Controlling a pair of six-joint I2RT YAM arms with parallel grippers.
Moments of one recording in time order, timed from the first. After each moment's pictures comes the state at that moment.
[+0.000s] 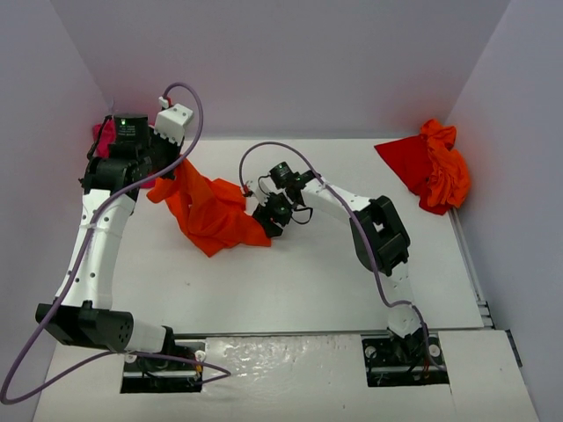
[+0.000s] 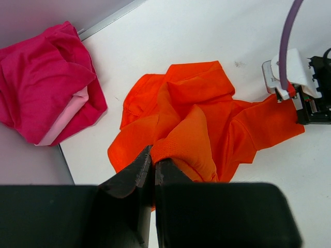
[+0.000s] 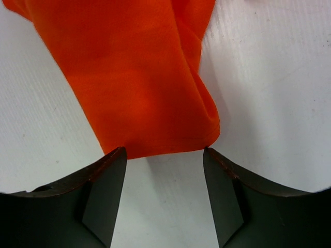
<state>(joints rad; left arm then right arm) -0.12 1.38 1.69 -0.88 0.16 0.34 0.64 2.18 1.69 -0.63 -0.43 -0.47</state>
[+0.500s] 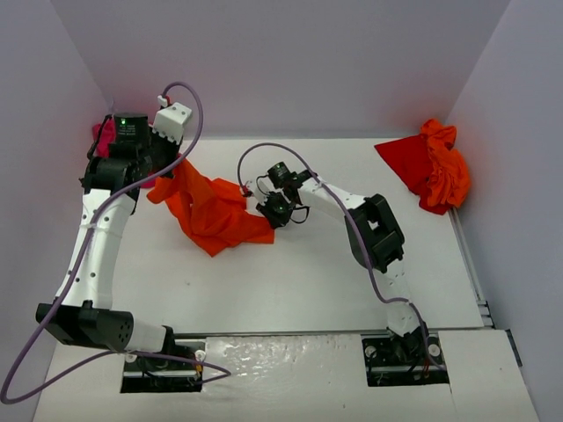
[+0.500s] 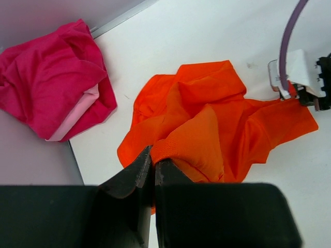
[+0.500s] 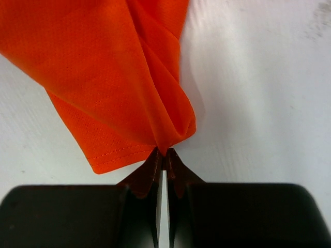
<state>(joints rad) -0.12 1.38 1.69 -0.87 0.13 0.35 0.64 2.24 1.74 -0.64 -0.36 -0.49</state>
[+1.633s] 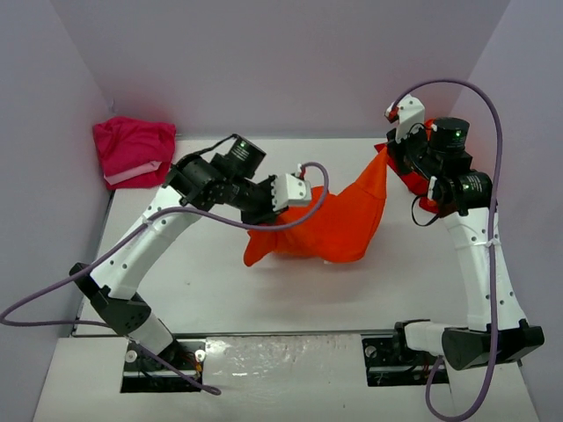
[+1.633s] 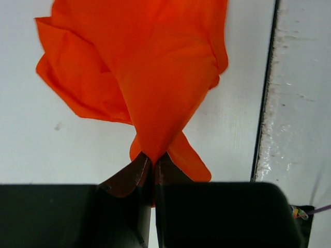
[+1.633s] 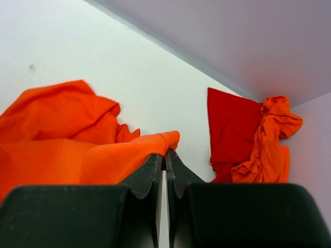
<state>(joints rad) -0.77 1.58 1.96 -1.30 0.39 0.63 0.11 1.24 1.52 -0.66 -0.21 -0.40</state>
